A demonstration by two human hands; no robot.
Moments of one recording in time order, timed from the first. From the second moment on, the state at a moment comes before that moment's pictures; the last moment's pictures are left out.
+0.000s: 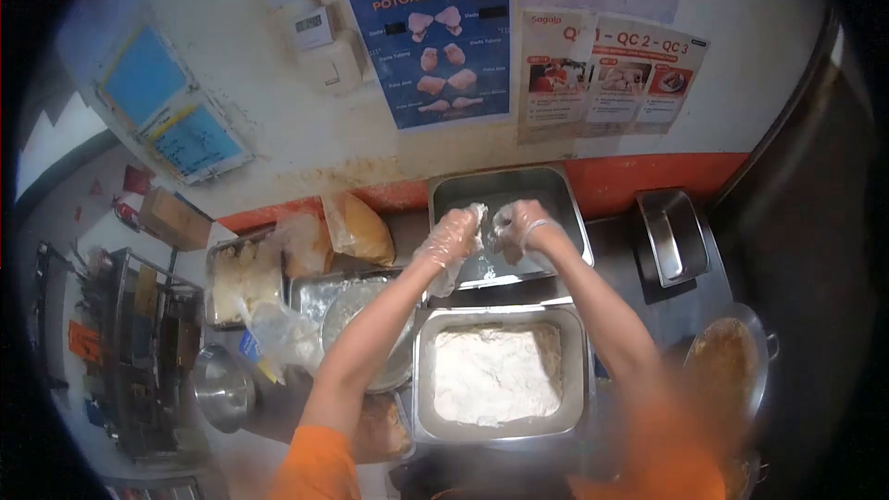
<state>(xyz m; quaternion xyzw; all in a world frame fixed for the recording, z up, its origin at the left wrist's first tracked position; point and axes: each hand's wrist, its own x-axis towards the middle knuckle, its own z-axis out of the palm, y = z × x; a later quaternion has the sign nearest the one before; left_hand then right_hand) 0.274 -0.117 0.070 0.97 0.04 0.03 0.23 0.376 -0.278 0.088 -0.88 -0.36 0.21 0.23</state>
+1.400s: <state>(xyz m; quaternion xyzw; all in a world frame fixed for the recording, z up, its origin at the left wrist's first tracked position) 0.279 -0.106 0.026 0.96 0.03 0.05 0.27 0.384 -0.273 0.045 -0.84 -0.47 0.17 0.21</state>
